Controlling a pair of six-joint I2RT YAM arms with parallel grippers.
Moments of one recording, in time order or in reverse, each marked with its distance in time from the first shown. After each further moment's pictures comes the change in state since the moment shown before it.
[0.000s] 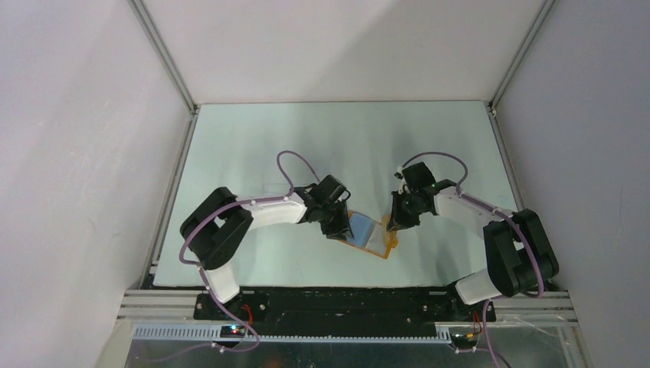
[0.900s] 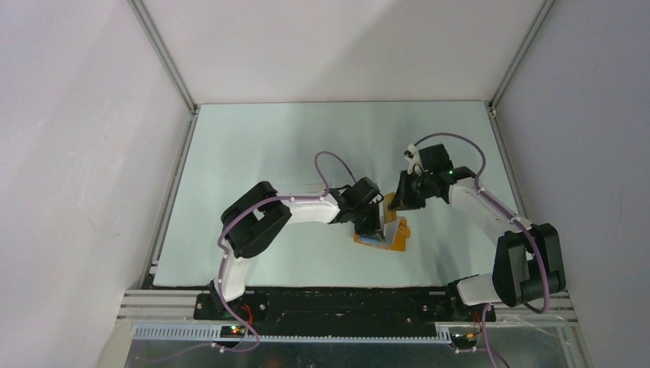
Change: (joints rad) left arm -0.126 0.272 0.258 0.124 0.063 -0.039; right arm -0.132 -0.079 0.162 -0.069 -0.165 -0.057
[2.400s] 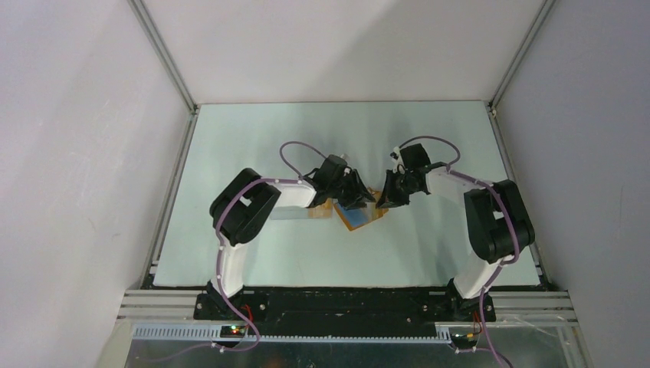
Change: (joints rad) left arm 0.241 0.008 -0.100 0.349 0.051 -0.057; right arm 0.056 0.319 0.031 0.210 0.019 0.082
